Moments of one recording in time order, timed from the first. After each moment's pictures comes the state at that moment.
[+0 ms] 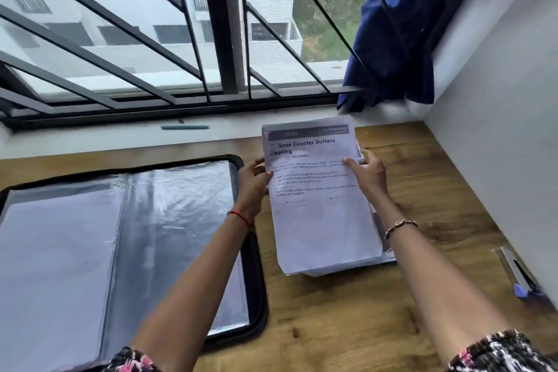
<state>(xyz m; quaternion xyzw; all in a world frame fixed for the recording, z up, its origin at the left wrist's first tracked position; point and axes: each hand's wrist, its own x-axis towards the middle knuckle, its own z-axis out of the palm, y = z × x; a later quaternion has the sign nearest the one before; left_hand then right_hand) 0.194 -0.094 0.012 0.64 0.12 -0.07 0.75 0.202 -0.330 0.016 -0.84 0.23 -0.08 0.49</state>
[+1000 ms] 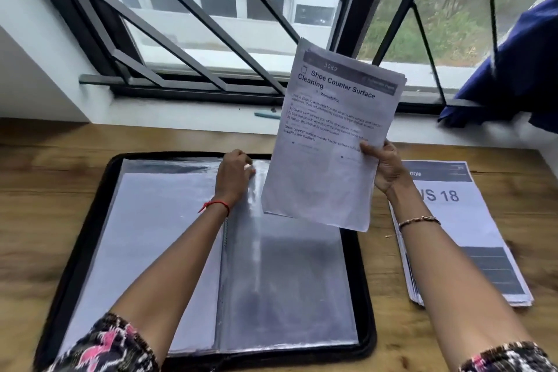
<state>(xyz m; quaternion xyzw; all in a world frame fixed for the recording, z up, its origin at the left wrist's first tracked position) 0.229 0.171 -0.031 0.94 0.06 0.04 0.33 0.267 -0.131 0.022 -0.50 0.05 0.13 0.86</state>
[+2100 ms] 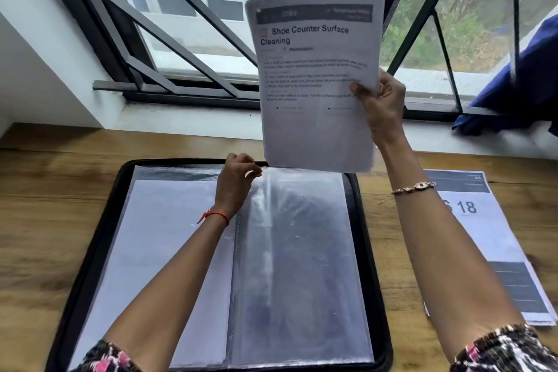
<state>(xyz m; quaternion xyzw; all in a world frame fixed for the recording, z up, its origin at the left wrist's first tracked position) 0.226 0.191 -0.031 0.92 0.00 0.15 0.37 0.314 -0.050 0.115 -0.72 -0.09 -0.13 0.68</state>
